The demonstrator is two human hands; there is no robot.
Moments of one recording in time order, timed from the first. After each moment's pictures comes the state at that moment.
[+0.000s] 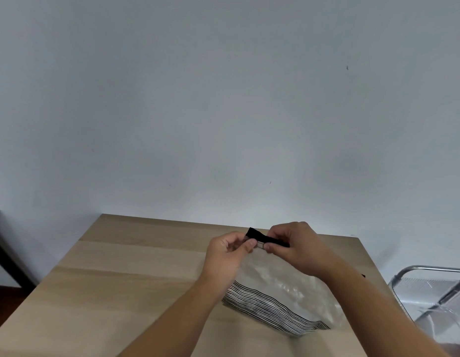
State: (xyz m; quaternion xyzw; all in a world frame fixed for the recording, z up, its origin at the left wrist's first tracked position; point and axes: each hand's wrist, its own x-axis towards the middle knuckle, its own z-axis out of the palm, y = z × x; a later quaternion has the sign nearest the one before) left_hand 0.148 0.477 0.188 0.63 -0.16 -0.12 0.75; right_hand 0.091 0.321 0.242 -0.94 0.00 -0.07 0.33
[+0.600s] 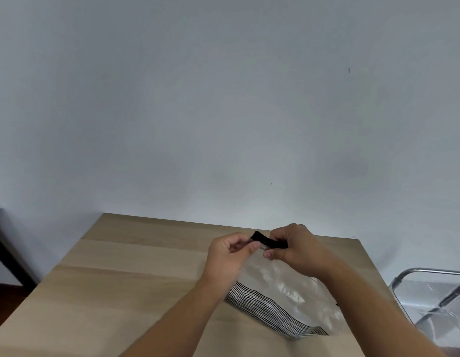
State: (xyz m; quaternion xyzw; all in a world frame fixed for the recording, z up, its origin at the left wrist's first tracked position) left_hand 0.145 0.479 0.191 0.62 -0.20 -0.10 0.75; right_hand 0.094 0.324 0.243 -0.94 0.04 -0.02 0.35
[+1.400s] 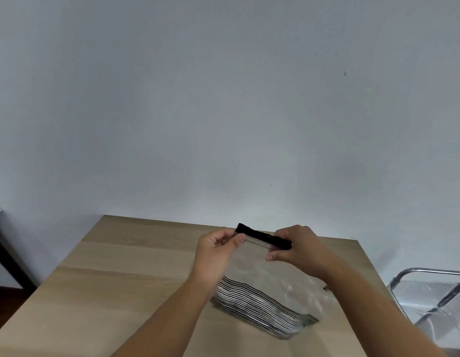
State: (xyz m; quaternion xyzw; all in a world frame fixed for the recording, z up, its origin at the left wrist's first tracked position) left_hand 0.154 0.495 0.194 0.61 -0.14 -0.10 0.77; right_hand 0.088 0.315 0.240 -0.94 0.06 -0.03 0.34
